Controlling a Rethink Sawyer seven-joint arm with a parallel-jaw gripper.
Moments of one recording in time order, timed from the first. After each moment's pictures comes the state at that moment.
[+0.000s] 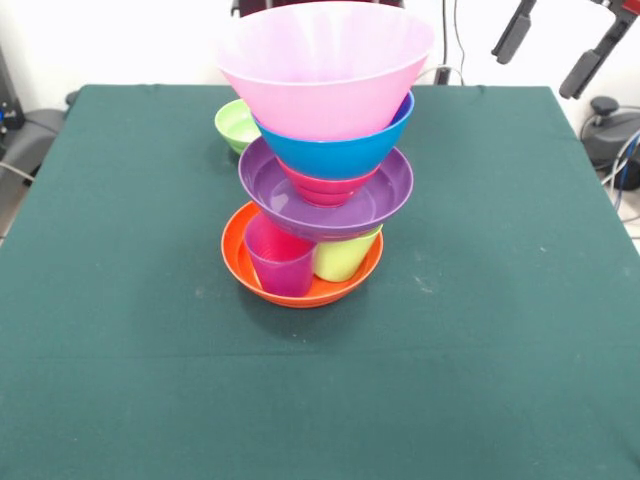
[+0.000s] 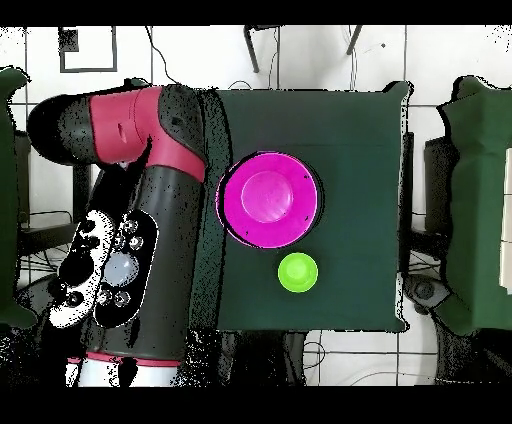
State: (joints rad) arm 0.28 -0.47 -0.45 0.97 0.03 1.06 2.24
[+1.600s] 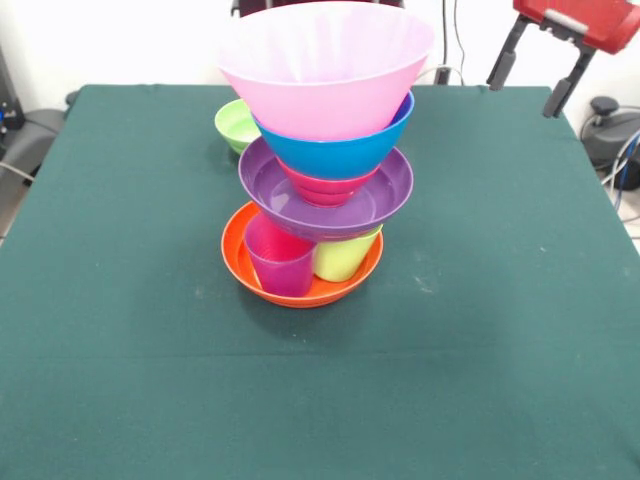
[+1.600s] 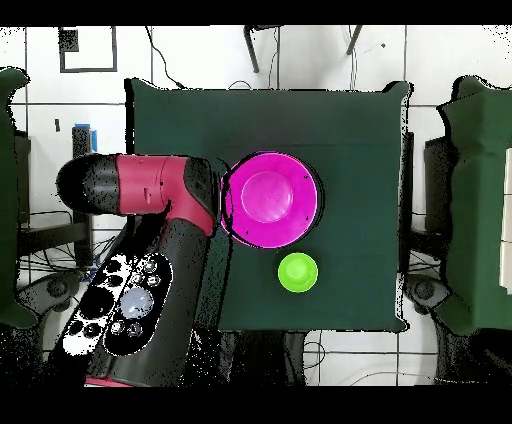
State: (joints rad) arm 0.34 -0.52 -0.46 1.32 0.18 0.79 2.33
